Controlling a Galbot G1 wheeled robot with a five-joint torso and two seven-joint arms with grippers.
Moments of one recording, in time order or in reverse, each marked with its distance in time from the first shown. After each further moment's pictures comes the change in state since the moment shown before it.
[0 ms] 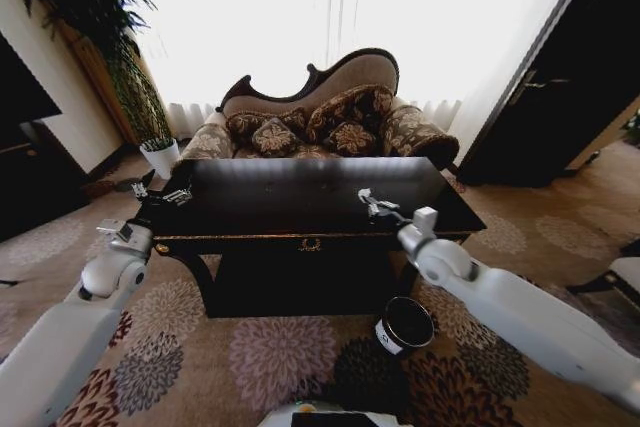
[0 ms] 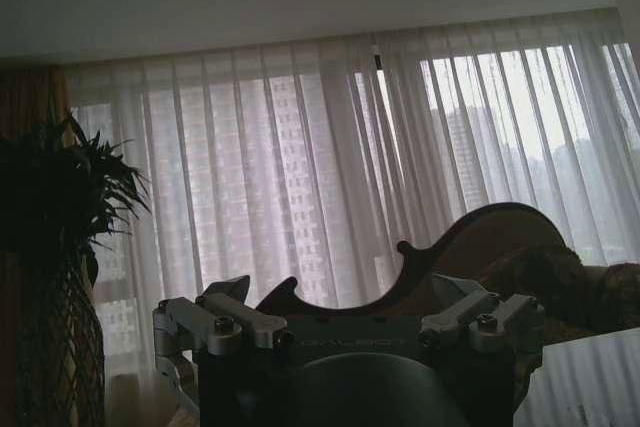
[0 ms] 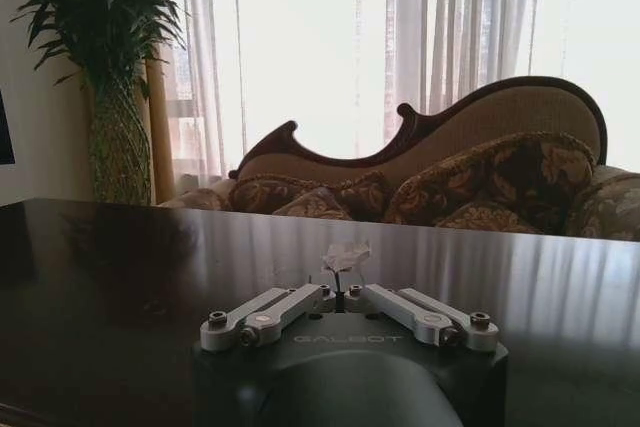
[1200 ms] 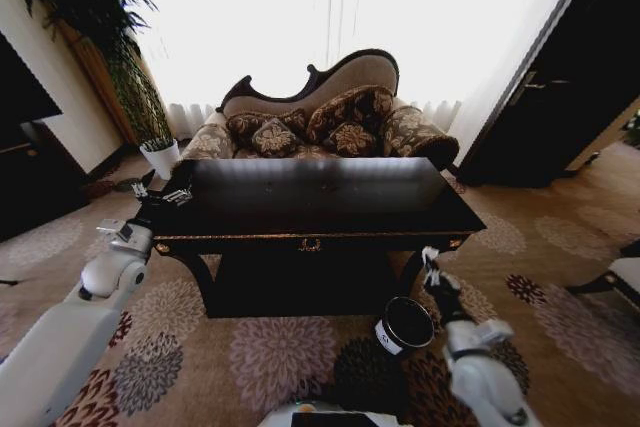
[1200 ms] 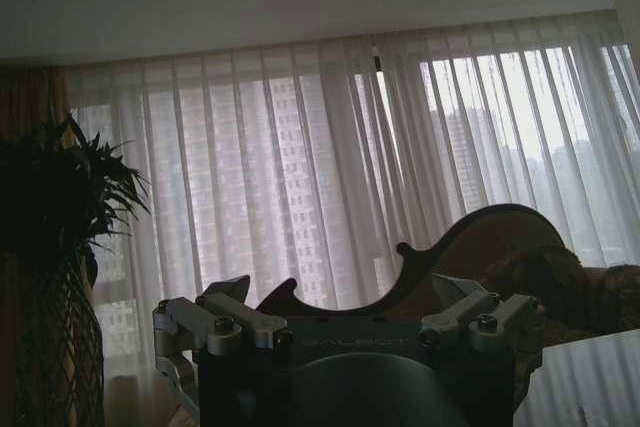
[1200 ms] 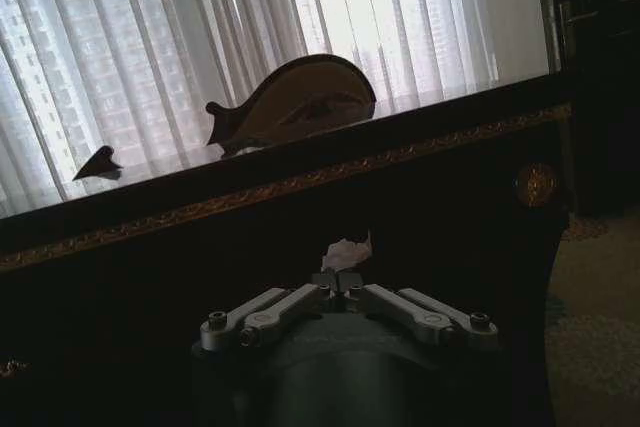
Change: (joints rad) left arm 0.000 0.000 0.000 0.000 0.000 0.000 0.000; right arm -0.782 0.684 0.545 -0.103 -0.431 0.313 -0.215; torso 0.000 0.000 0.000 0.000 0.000
